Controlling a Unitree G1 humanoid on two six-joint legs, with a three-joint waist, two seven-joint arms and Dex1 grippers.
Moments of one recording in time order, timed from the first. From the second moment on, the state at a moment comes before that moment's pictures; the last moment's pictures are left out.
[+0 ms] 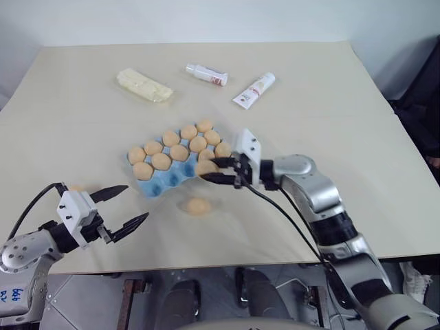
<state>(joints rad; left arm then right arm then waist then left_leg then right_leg) 0.23 0.68 0.39 -0.22 -0.45 0.07 -0.90 -0.73 -0.22 0.26 0.11 0.25 0.43 0.95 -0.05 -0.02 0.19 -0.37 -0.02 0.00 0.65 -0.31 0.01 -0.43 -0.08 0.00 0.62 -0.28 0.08</state>
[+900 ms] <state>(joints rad) 0.11 0.69 0.32 -0.21 -0.46 0.09 -0.93 -0.24 -0.60 -0.05 -0.12 0.35 0.13 1.12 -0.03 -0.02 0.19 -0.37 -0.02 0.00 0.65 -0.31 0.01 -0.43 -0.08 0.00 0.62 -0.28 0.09</state>
